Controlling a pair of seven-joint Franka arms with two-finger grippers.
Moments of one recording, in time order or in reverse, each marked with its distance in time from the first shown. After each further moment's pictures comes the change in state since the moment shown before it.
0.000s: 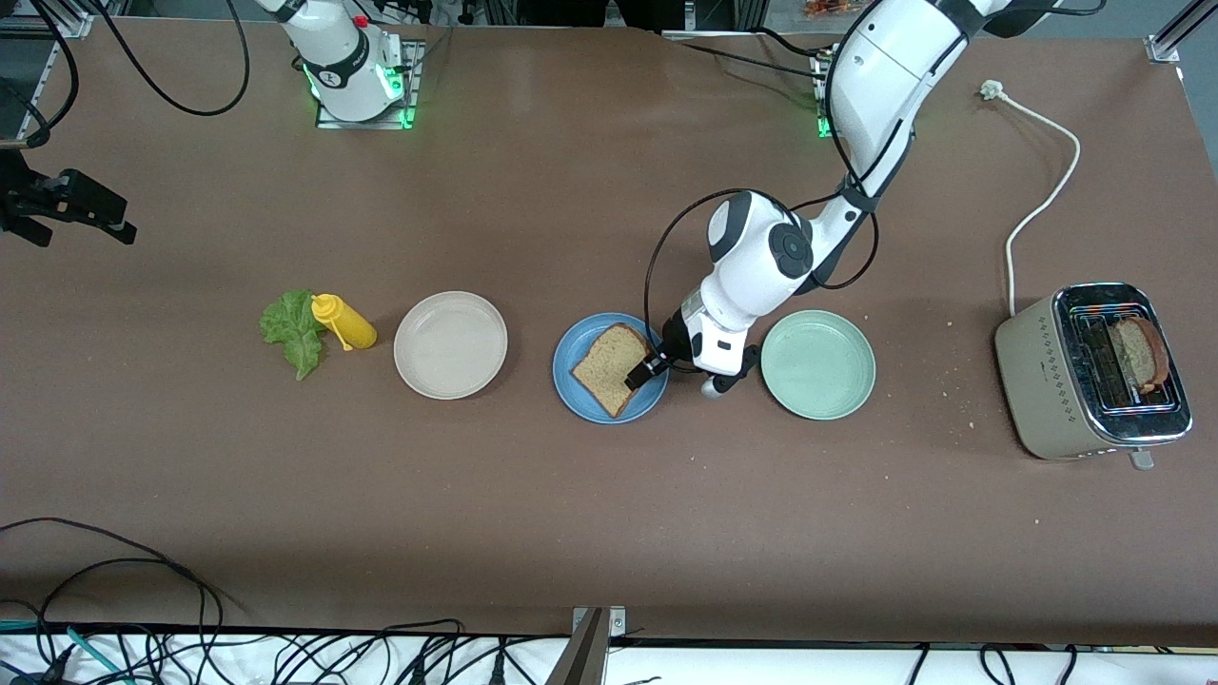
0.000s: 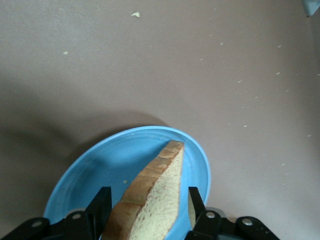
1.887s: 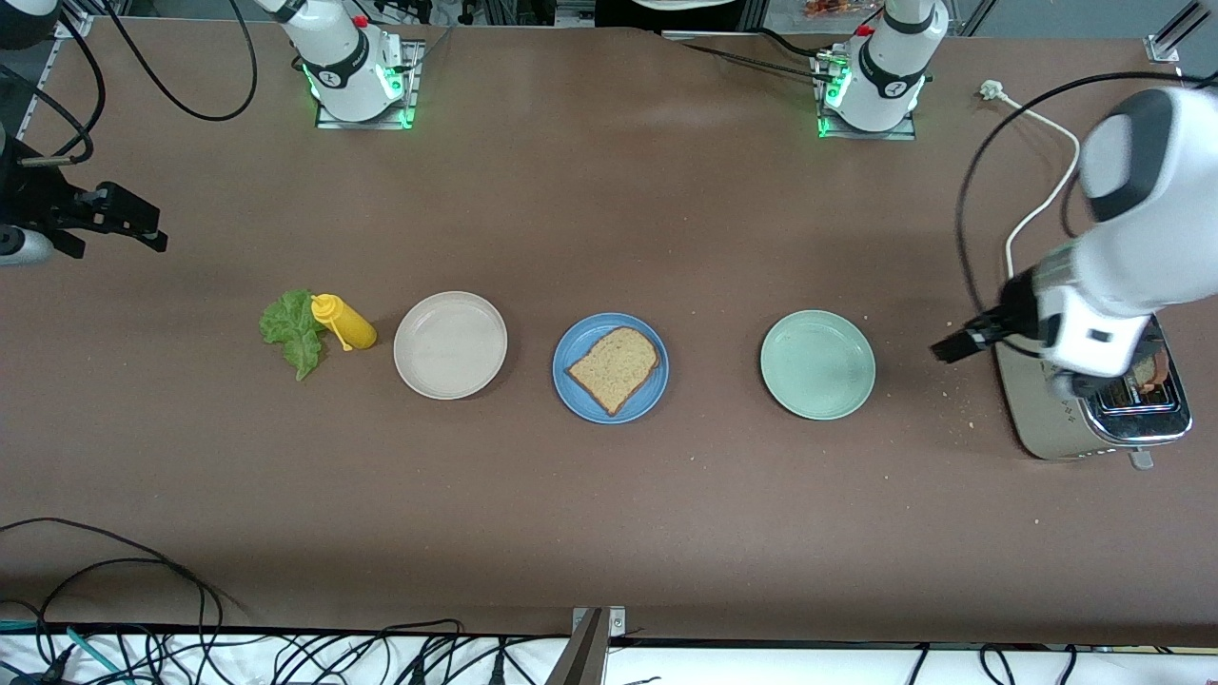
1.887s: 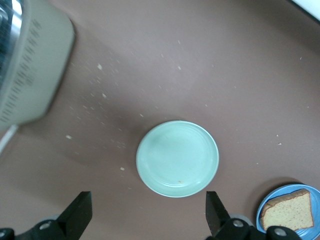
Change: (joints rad) left arm 0.471 -0.431 0.101 0.203 0.383 -1.102 0.302; right arm 0.016 0.031 0.025 -0.002 0.001 -0.003 -0.014
